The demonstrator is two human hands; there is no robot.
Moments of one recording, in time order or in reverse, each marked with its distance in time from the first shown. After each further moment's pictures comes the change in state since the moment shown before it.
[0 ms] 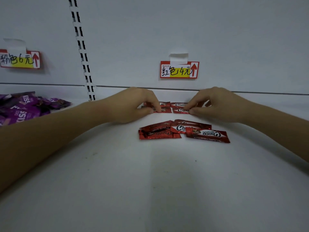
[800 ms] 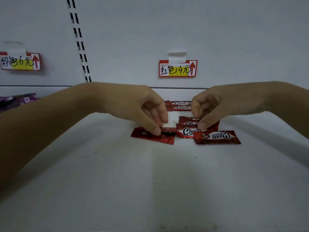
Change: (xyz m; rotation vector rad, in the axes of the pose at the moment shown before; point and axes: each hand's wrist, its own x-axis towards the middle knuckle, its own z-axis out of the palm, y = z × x) left_hand -0.007 0.042 -0.035 -0.433 -0.452 -0.193; right_hand -0.014 -0.021 -0.031 0.484 -0.568 0.064
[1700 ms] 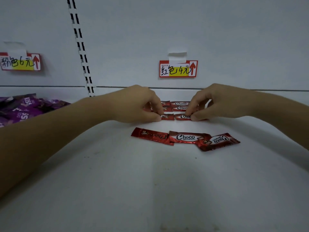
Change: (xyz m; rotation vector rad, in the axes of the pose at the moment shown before) left_hand 0.012 -0.014 0.009 0.429 0.338 0.031; right_hand 0.011 0.007 0.007 -0.310 0.365 -0.036
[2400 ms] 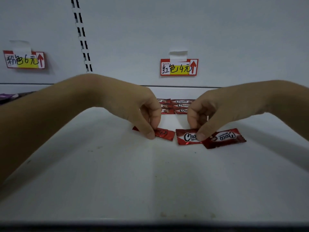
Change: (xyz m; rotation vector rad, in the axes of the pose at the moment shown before) left_hand -0.013 0.017 -0.028 -0.176 -0.447 -0.085; right_hand -0.015 -0.029 -0.004 0.132 -0.457 0.006
